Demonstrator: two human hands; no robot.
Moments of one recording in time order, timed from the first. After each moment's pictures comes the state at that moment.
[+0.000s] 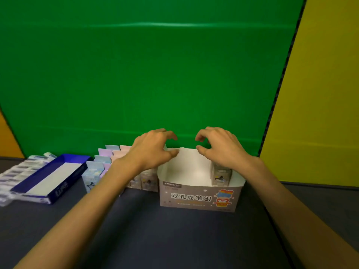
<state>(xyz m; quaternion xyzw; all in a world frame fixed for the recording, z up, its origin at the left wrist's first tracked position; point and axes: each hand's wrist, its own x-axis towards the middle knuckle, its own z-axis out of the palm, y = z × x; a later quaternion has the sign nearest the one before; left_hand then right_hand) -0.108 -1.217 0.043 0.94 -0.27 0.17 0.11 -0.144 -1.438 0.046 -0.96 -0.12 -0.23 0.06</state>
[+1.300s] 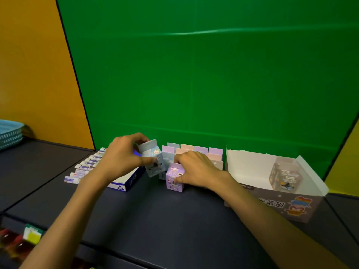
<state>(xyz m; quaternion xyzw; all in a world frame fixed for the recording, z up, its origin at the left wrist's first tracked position) -0.145 -0.970 0.035 0.93 -0.12 0.20 0.27 -0.115 -1.196 -0.003 -0.95 -0.28 -0.12 0.04</state>
